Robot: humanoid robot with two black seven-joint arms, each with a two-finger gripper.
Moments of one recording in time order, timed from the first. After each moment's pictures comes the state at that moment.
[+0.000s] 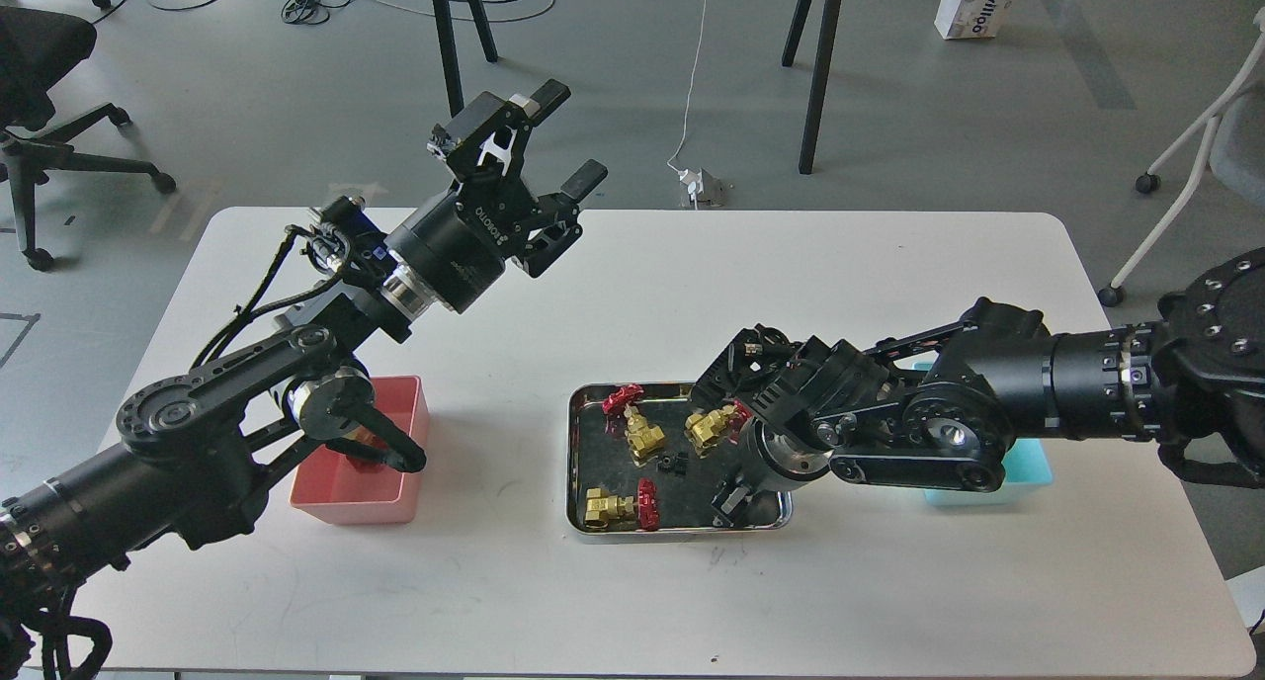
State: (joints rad) left arm -0.68 0.36 -0.57 -1.21 0.45 -0.26 -0.49; right arm 1.33 -0.12 -0.48 1.14 -1.28 0.49 -0.13
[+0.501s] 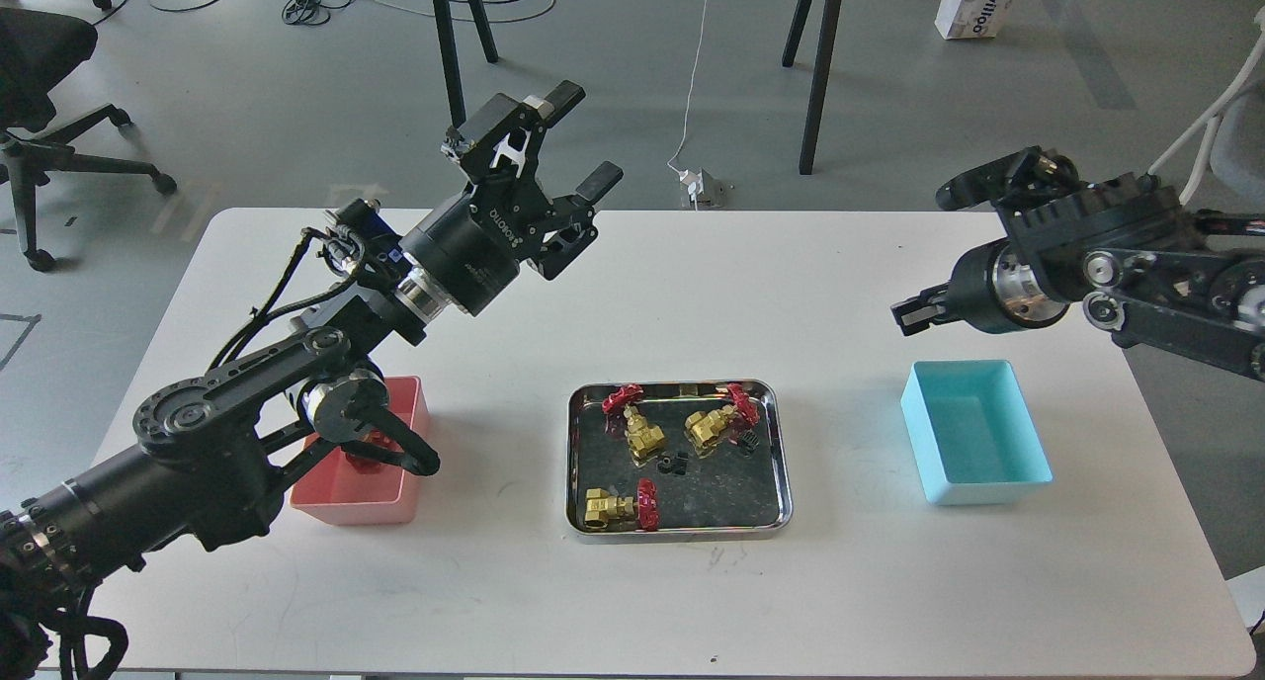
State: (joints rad) left arm -0.68 0.32 -0.57 -1.21 0.44 -0.26 -0.49; right arm 1.31 -0.82 -0.22 1.27 -1.28 0.49 -0.13
